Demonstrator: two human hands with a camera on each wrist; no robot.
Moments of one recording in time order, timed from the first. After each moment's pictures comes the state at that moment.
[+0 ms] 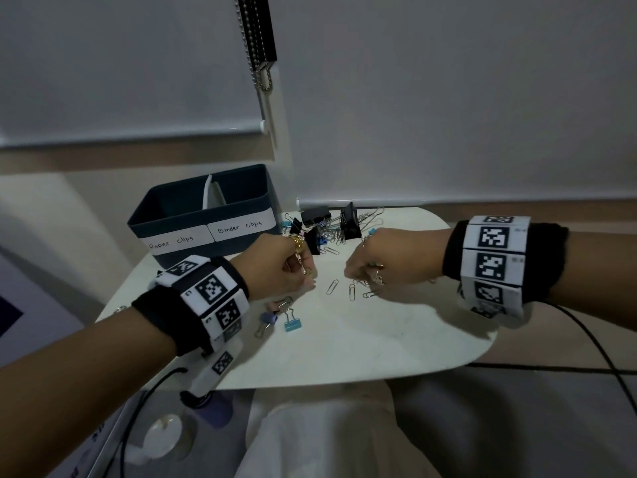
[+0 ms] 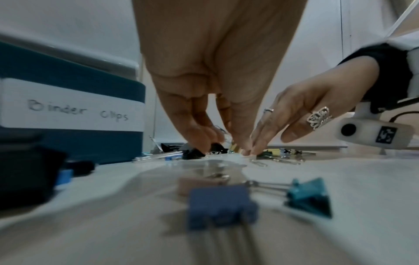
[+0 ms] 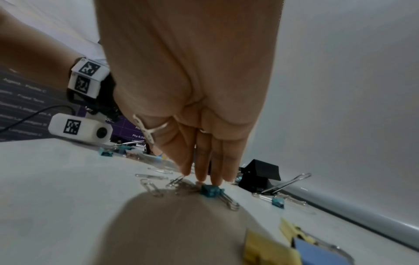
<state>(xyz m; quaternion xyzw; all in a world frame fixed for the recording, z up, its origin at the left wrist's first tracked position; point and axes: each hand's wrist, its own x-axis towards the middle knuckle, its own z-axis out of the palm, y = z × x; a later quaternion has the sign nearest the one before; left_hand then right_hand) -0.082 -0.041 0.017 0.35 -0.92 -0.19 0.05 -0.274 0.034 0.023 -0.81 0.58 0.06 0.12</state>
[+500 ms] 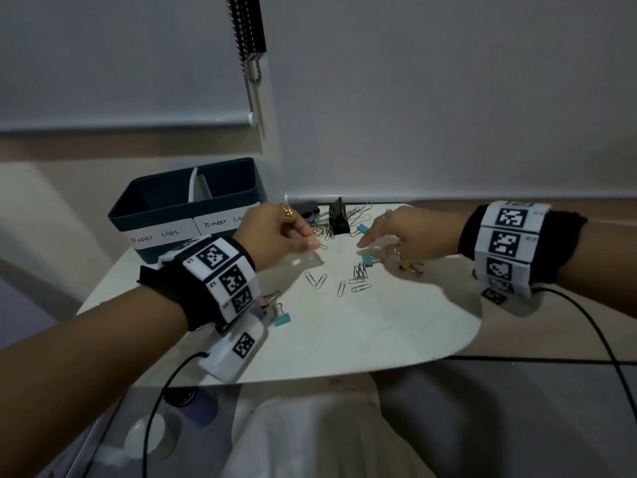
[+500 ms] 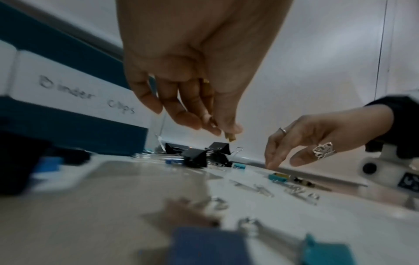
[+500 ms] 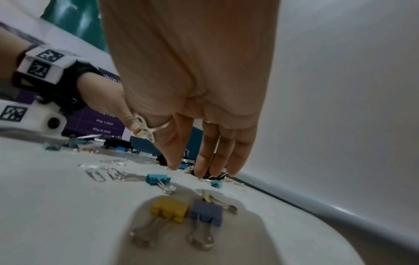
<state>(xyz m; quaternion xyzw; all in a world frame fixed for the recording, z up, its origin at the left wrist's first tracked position) -0.103 -0.049 0.020 0.39 -0.85 -0.28 0.19 -0.310 0.042 0.032 -0.75 0.65 0.04 0.10</state>
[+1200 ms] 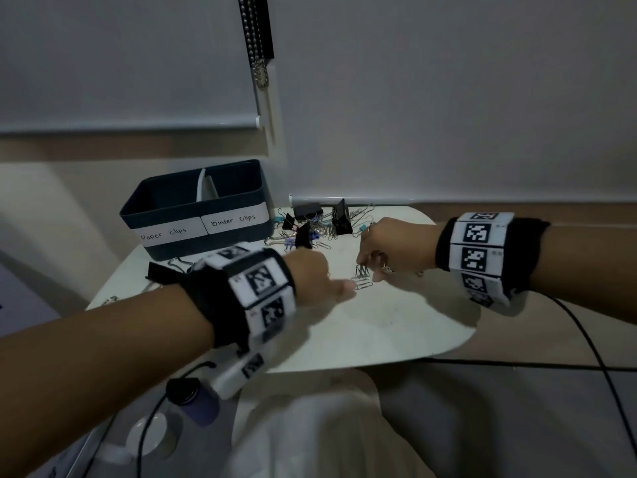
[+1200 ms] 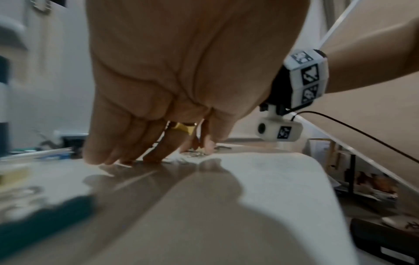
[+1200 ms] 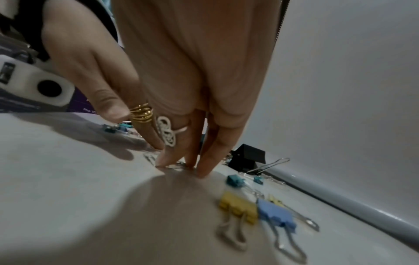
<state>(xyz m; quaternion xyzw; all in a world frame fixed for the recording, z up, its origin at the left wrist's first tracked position) -0.122 0.002 0.020 0.39 -0.90 -0.09 -0.13 -0.289 0.037 0.020 -0.76 0.64 0.07 0.10</state>
